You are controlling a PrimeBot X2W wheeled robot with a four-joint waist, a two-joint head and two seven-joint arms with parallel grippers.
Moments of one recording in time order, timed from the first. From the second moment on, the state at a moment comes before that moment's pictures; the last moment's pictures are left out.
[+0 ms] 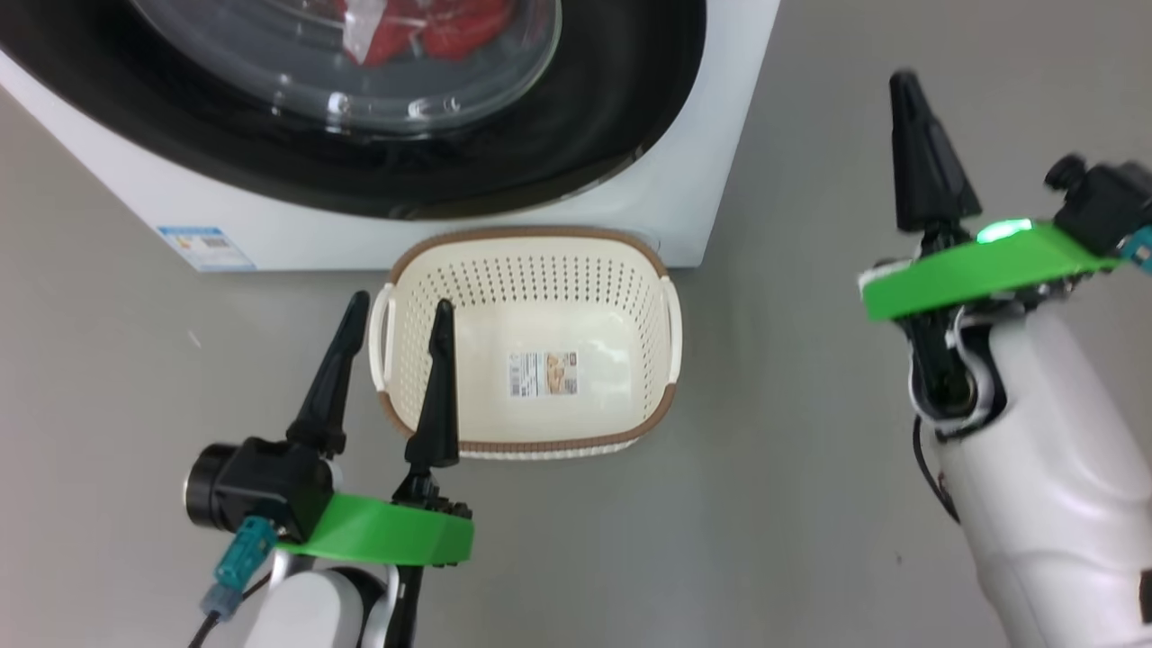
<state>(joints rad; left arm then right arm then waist) -0.31 0.04 -0.24 0.10 -0.27 0.08 -0.25 -0.62 -0.06 0.08 0.43 0.62 0.13 -0.26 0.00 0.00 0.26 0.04</state>
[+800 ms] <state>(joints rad) -0.42 0.04 -0.30 0.04 -0.27 0.08 -0.25 -0.95 -0.13 0.03 0.46 1.36 0.13 0.20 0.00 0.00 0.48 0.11</state>
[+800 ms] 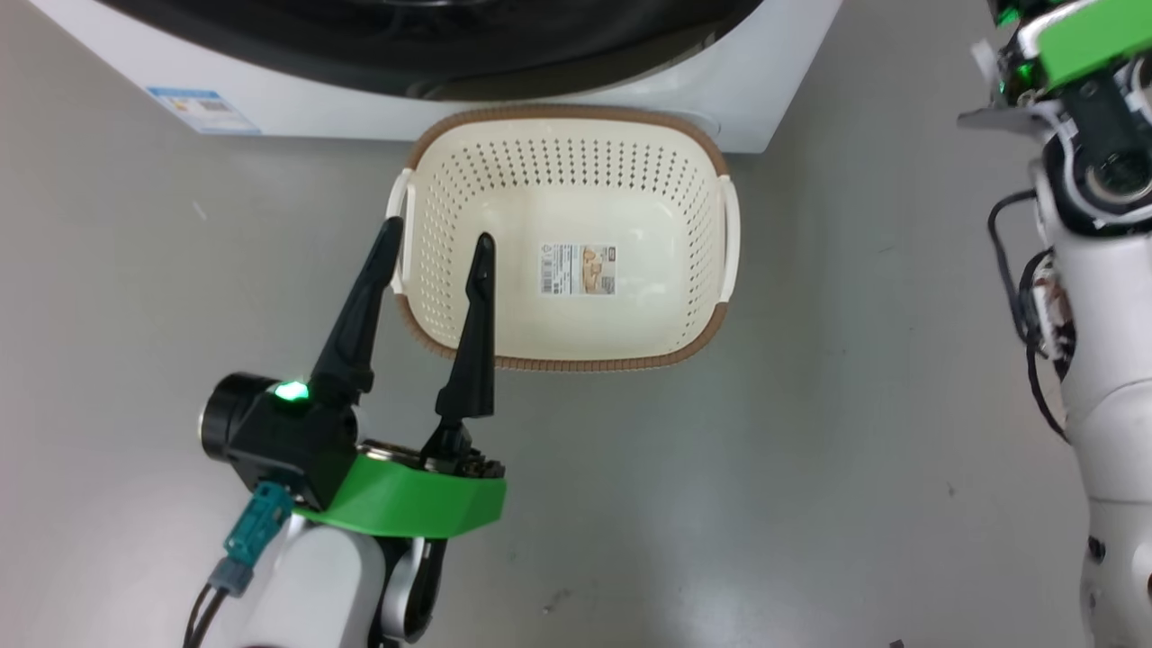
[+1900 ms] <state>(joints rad) -0.48 0.03 -0.35 0.03 -0.27 0.08 -0.25 -1.22 -0.16 0.01 0.64 1.58 0.13 0.54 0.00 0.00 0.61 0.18</state>
